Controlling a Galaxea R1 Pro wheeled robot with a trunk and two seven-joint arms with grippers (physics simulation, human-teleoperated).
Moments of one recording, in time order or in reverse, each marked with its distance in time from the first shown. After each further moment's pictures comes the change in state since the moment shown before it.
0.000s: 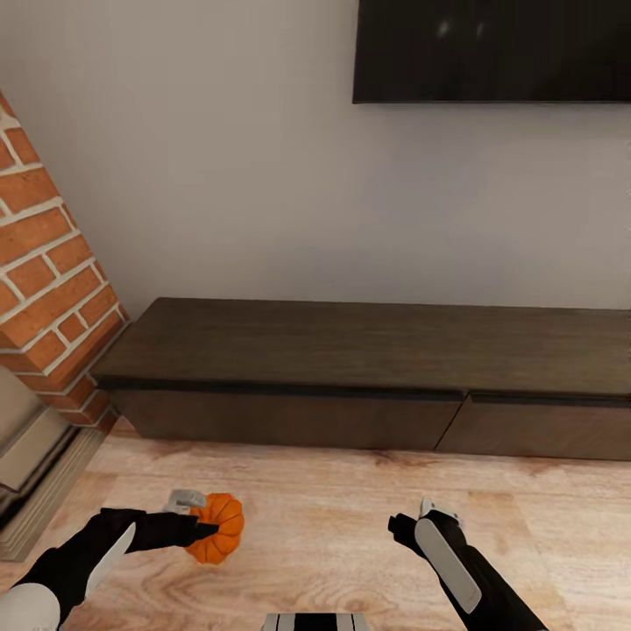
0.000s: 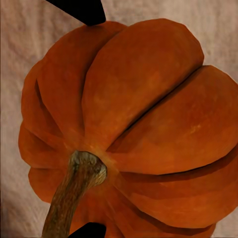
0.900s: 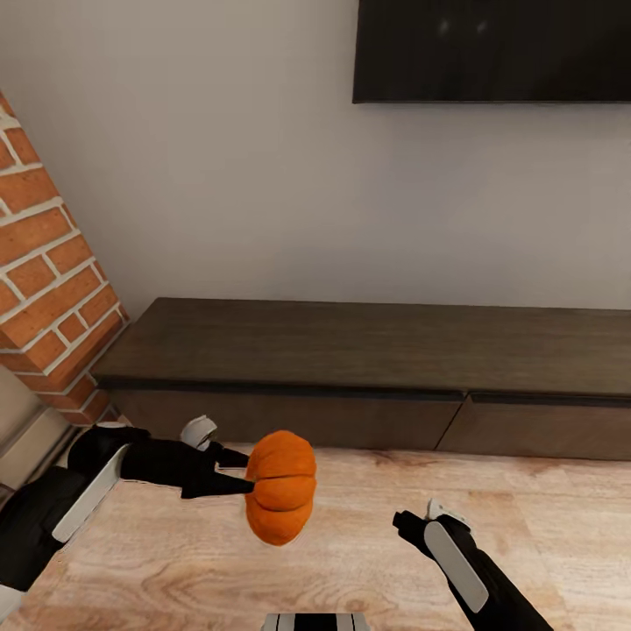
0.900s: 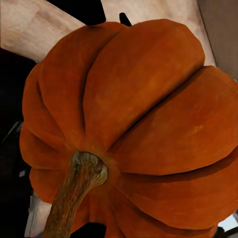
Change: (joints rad) left arm 0.000 0.130 -0.004 -0.831 0.207 0.401 -0.753; right arm 0.000 -0.011 -0.049 0.055 -0.004 -0.083 0.109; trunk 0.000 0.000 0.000
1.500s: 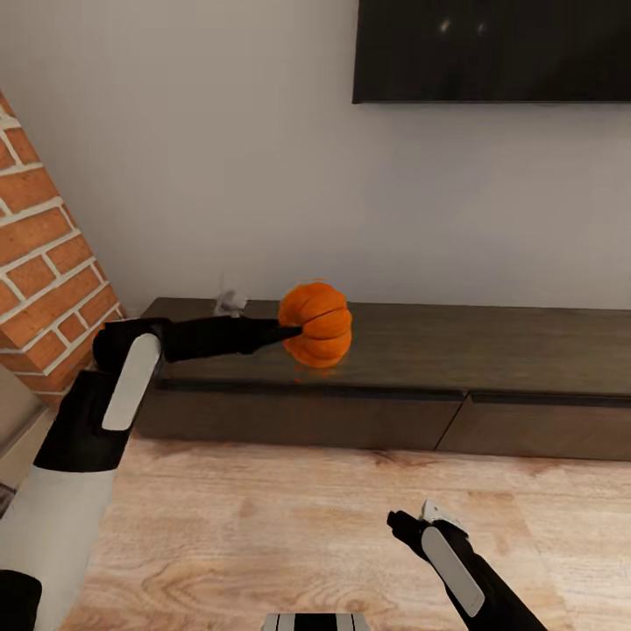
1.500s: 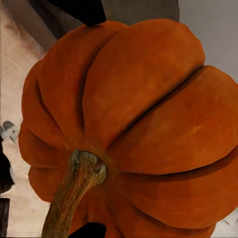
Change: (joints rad) left arm -0.337 -0.300 0.184 -0.108 0.019 0.143 0.535; right arm 0.000 0.010 0.009 0.041 0.006 -0.057 0.094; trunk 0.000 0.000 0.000
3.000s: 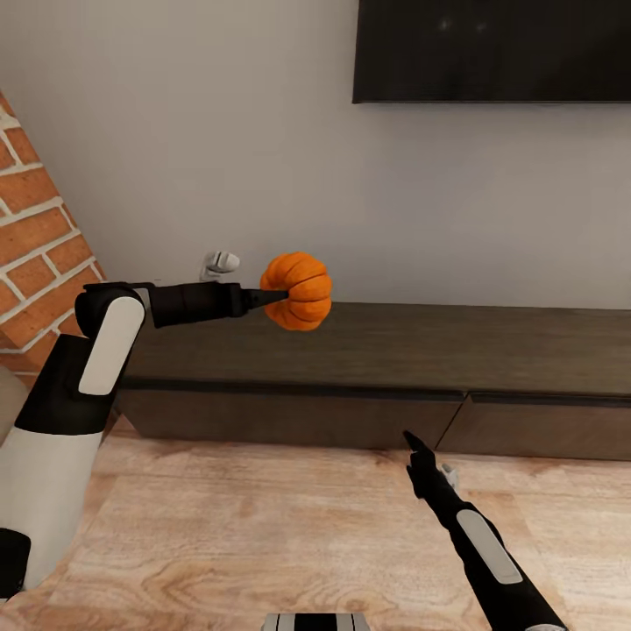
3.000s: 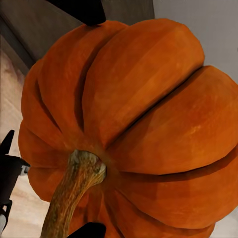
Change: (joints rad) left arm -0.143 0.067 -0.045 0.033 0.165 0.025 0.280; right arm -0.015 0.021 -0.282 0.014 -0.522 -0.247 0.641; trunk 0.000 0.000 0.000
